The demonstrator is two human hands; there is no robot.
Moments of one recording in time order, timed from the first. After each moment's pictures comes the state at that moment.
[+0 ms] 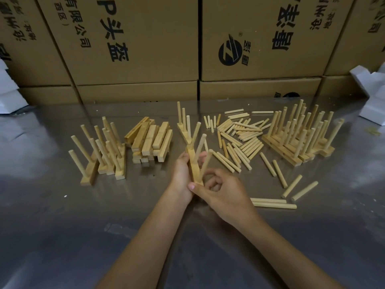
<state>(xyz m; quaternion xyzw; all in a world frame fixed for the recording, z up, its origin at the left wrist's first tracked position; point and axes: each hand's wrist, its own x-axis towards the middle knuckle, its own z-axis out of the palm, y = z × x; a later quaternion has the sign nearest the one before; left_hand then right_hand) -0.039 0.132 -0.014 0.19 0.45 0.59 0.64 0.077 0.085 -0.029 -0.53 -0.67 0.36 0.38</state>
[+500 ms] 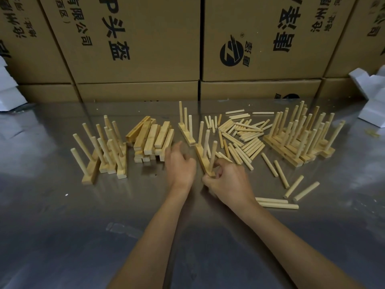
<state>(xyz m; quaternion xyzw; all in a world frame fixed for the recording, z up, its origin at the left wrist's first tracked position) -0.050 0.140 -0.018 0.49 0.69 0.49 0.19 0.078 0.120 -0.031 -0.59 -0.71 0.18 0.35</state>
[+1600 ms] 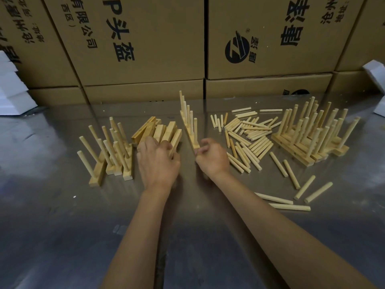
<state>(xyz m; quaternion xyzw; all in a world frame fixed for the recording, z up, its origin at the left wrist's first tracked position) -0.106 0.135 -0.008 0.56 0.76 0.32 -0.08 0.020 0.194 -0.029 -0.62 -0.64 0.26 0.38</state>
